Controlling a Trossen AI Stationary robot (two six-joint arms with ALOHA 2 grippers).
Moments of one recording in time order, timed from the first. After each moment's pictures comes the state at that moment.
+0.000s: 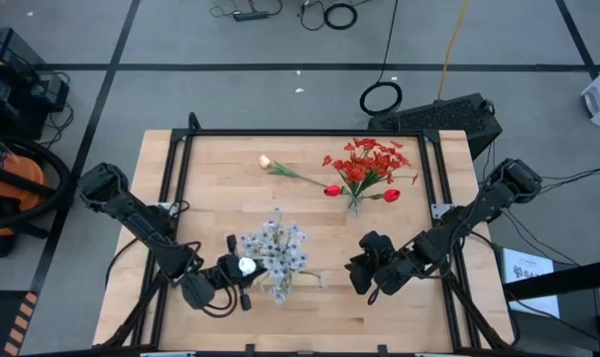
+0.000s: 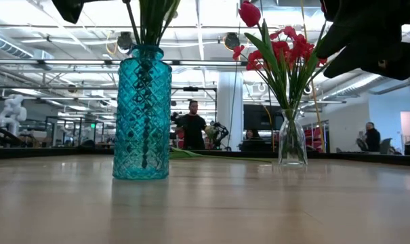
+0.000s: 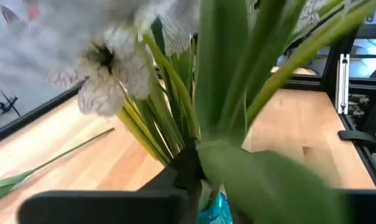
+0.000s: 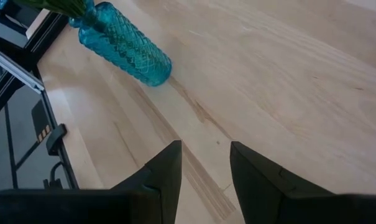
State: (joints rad) left arm -0.77 1.49 0.77 0.35 -1.00 -0.32; right arm 0.62 1.41 0.87 -0.37 0.50 1.34
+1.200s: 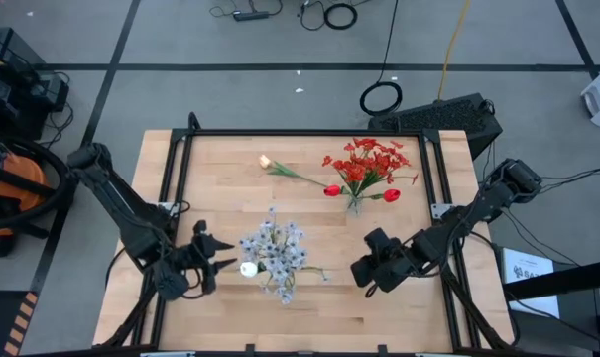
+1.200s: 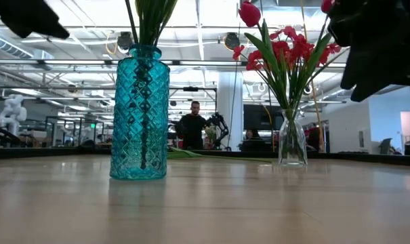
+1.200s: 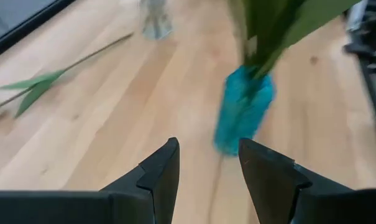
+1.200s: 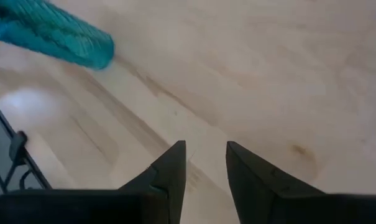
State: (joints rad) left arm -0.88 1.13 0.77 -0.59 -0.83 -0.89; right arm 0.60 1.41 0.87 -0.54 0.39 1.59
